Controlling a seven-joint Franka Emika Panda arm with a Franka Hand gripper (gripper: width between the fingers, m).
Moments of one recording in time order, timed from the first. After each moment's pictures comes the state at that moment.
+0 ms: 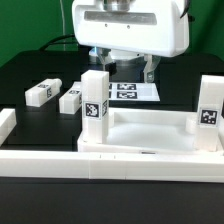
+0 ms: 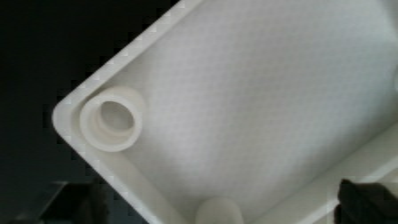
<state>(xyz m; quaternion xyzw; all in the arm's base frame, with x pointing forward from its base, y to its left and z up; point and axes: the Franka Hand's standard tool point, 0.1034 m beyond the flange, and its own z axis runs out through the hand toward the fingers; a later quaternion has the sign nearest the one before) 0.548 -0.015 0.103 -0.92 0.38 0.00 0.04</state>
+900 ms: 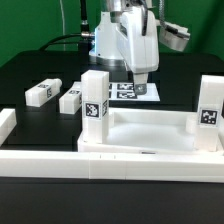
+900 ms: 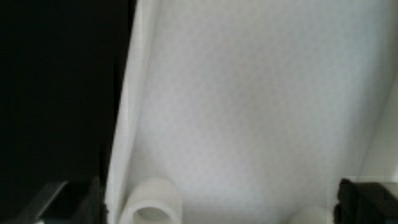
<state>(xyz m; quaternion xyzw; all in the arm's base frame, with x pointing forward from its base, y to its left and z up) 0.540 0.002 0.086 -0.71 0.70 0.02 0.06</state>
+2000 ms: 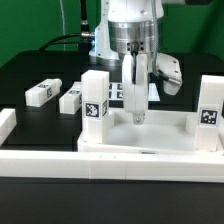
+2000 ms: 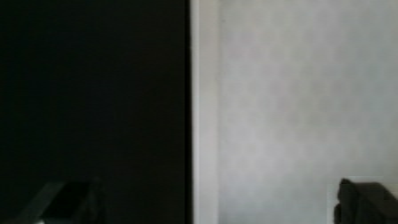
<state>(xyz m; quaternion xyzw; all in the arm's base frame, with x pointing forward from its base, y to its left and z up) 0.505 0.013 0.020 -0.66 0.75 0.05 0.01</state>
